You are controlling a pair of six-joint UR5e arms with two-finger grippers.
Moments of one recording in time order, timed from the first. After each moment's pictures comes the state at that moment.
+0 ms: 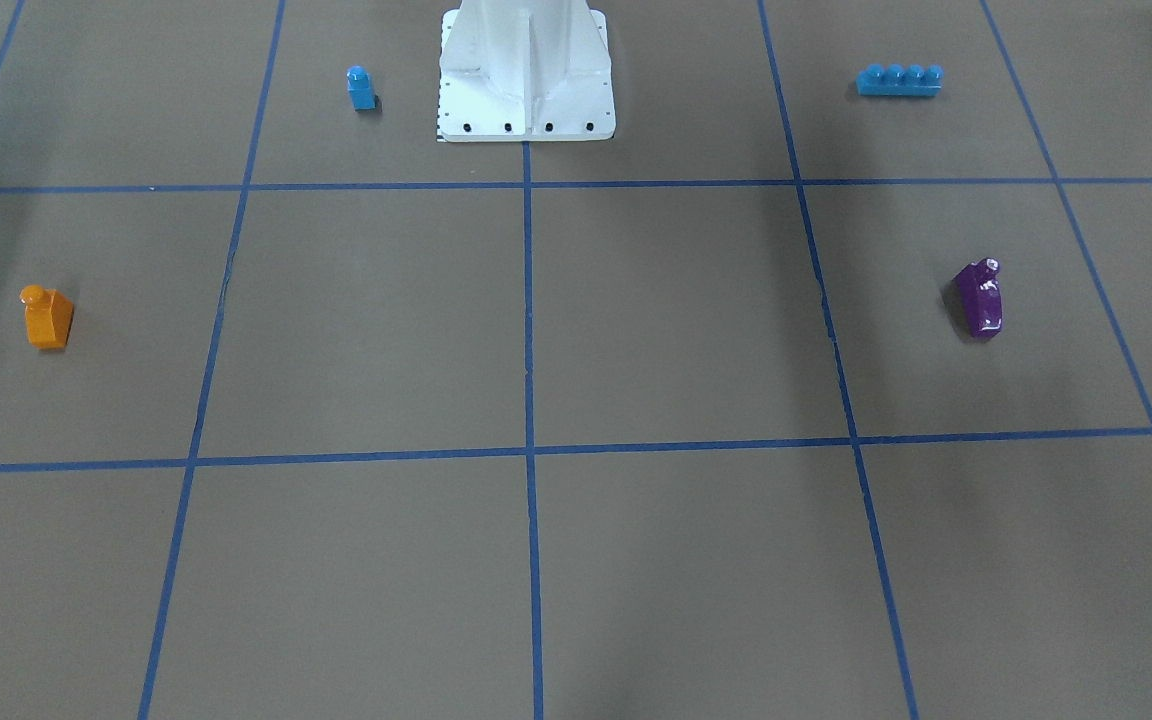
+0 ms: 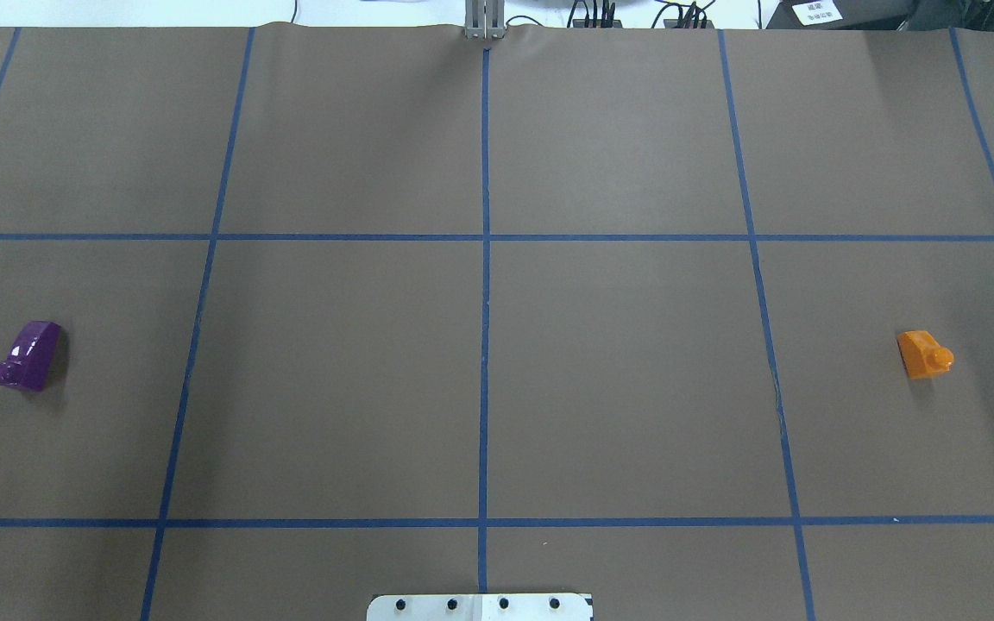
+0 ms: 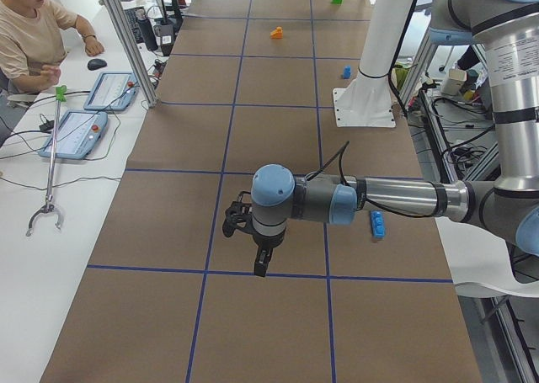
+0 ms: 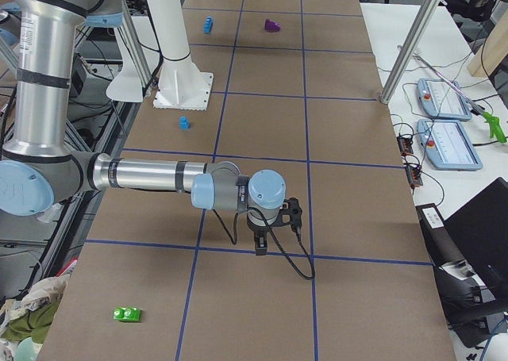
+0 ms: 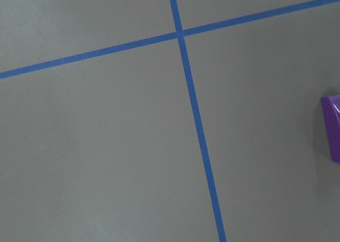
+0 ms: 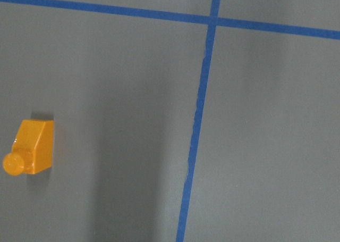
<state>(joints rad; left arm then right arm) -1.56 -1.32 -1.87 -1.62 -2.30 0.13 1.54 -1.76 1.74 -1.59 2.41 -0.12</state>
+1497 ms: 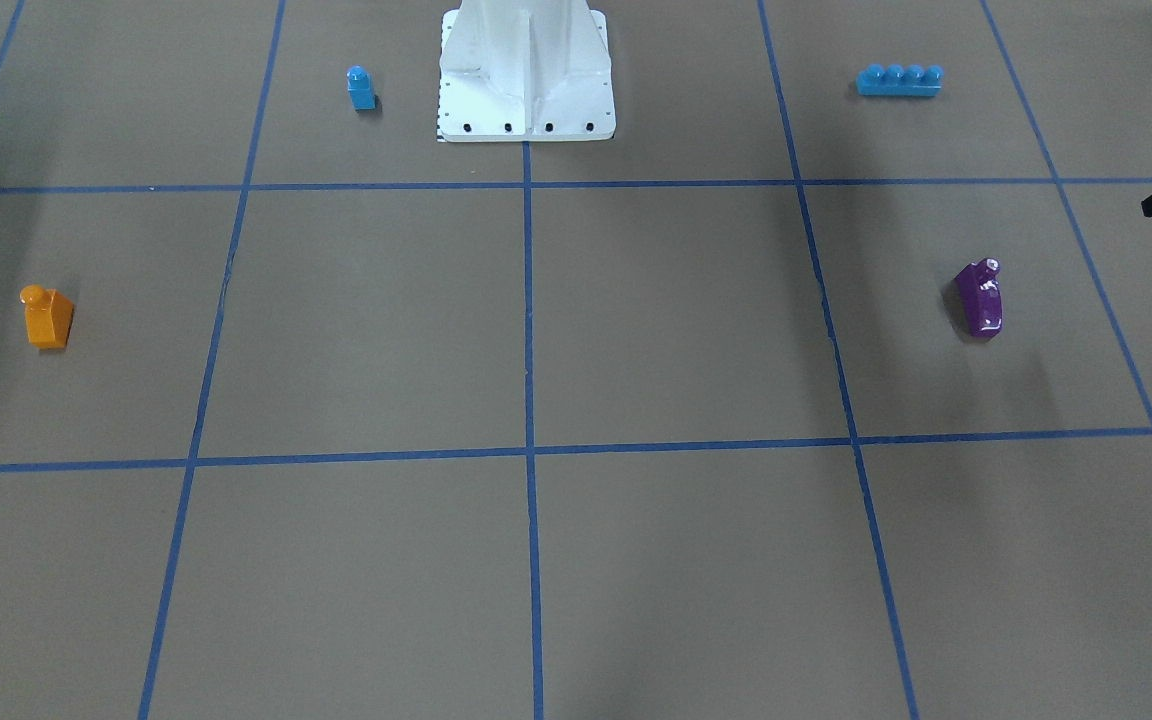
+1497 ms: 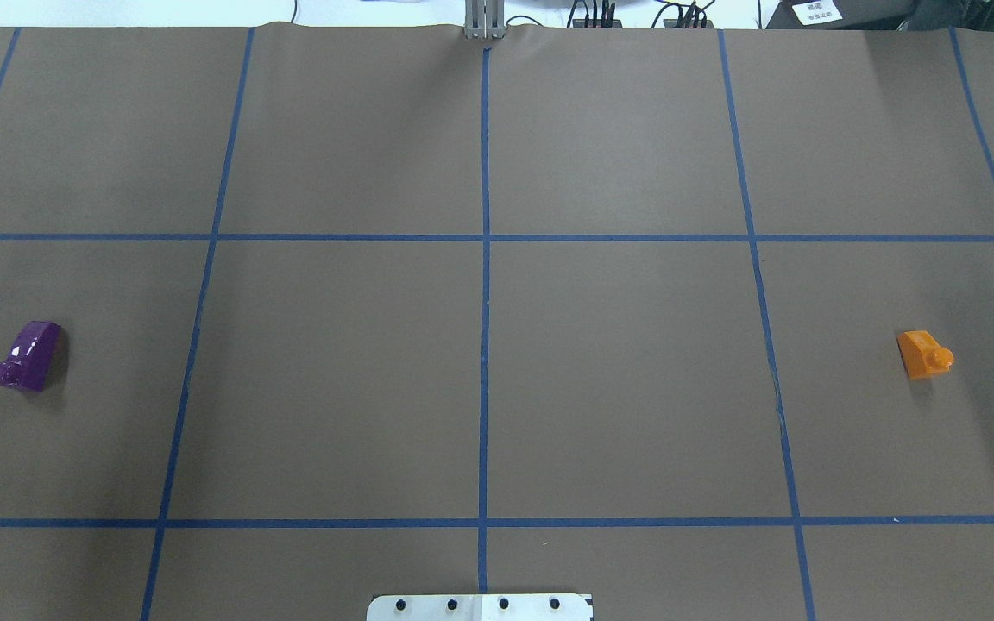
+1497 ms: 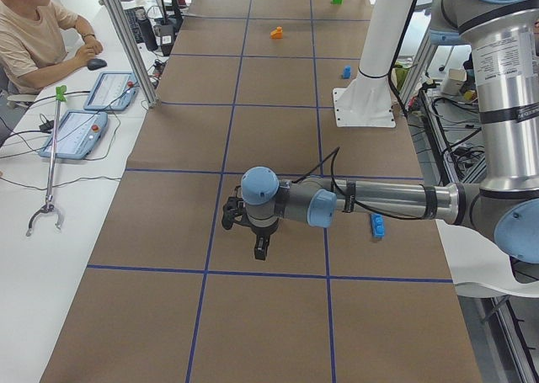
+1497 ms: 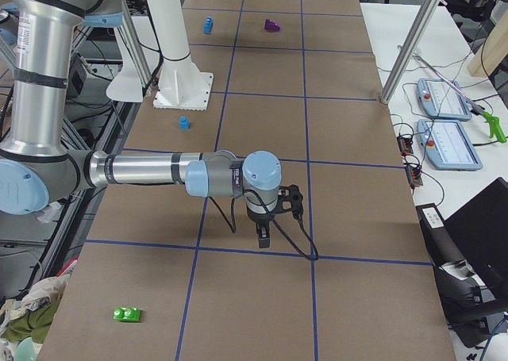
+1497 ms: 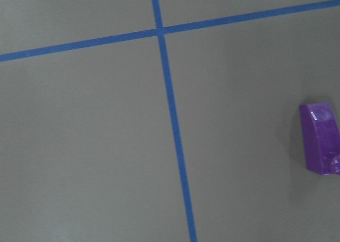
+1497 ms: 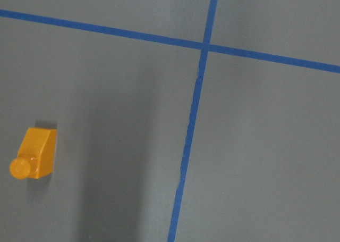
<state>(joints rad) -1.34 -1.35 -1.81 -1.78 -2.42 -0.22 1.56 -1.77 1.83 -1.59 2.36 -0.12</state>
